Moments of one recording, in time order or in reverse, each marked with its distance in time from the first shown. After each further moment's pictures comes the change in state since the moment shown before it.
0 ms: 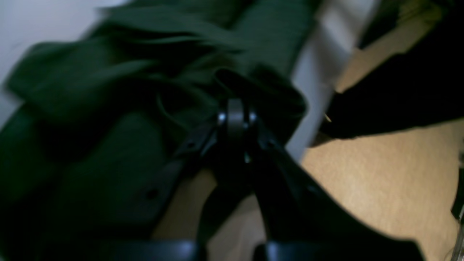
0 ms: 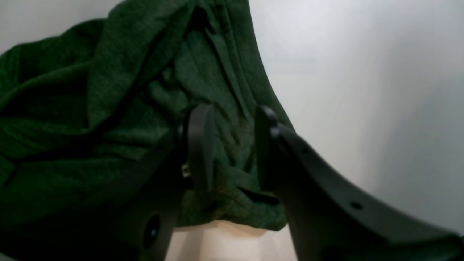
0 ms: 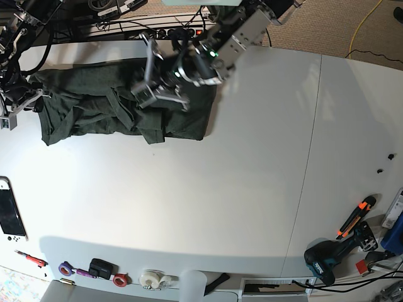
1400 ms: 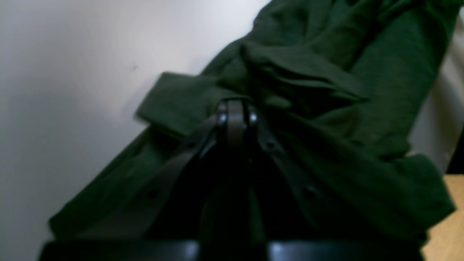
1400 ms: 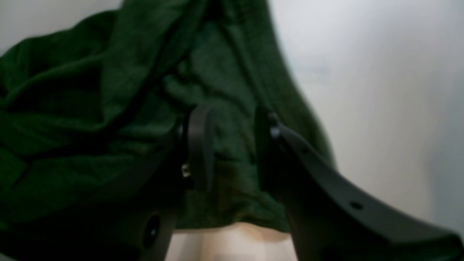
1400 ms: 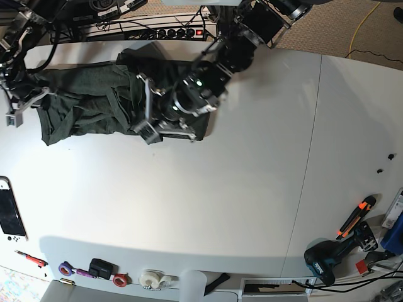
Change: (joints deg) left arm -8.7 4.3 -3.8 -12.4 8.7 6.5 -5.6; right arm 0.0 -3.5 0.0 0.0 0.0 -0.2 0.0
